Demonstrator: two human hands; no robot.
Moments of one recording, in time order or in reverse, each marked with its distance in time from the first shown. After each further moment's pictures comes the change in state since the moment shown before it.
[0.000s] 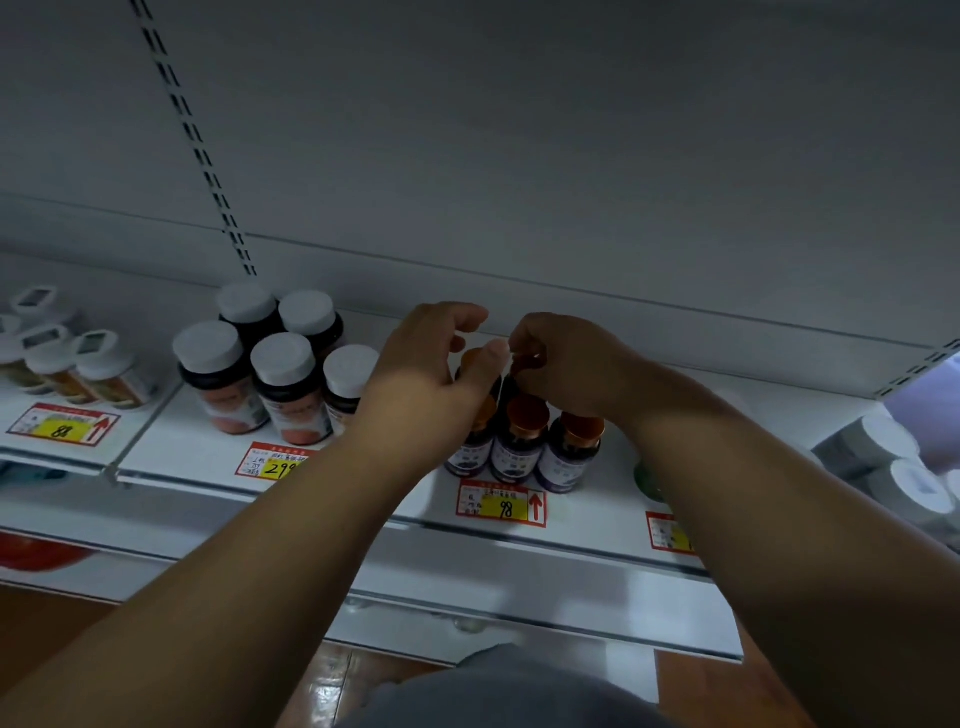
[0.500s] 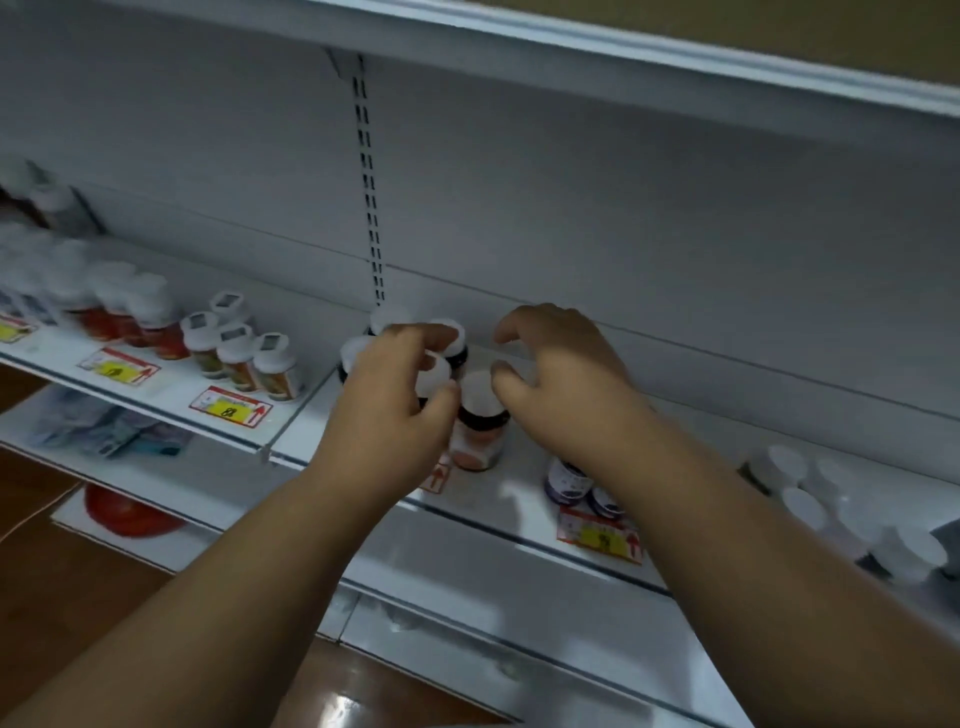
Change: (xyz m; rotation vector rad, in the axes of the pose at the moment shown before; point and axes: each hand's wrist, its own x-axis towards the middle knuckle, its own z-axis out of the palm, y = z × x) left_hand -0.040 -0.035 -0.114 0.107 0.199 -0.023; right_hand -0.012 -0.142 0.029 -0.094 0.322 -0.317
